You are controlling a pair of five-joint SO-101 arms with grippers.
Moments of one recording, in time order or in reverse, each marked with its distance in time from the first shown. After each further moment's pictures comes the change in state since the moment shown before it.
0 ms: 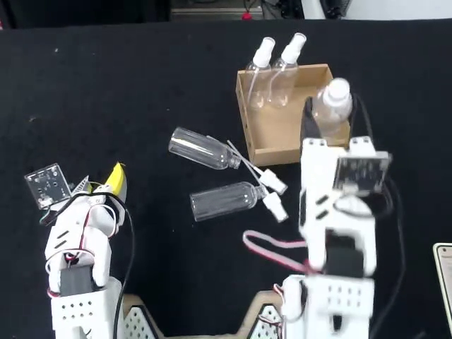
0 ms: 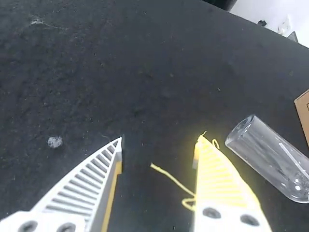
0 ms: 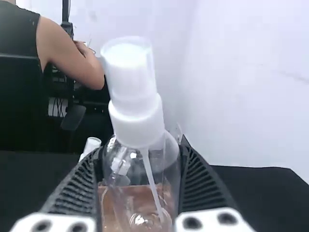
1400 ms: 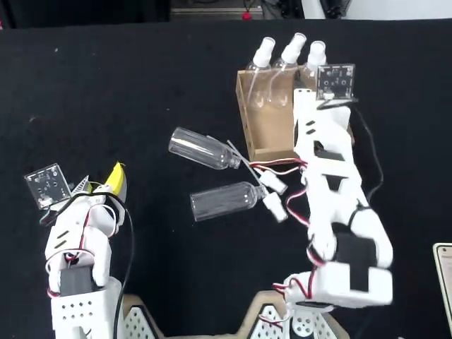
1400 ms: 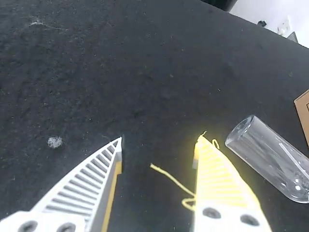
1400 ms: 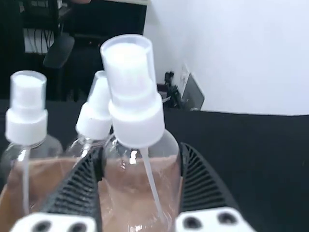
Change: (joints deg) left arm 0.0 0.0 0.1 0.0 -0.1; right arm 1.6 74.5 -25.4 -36.6 0.4
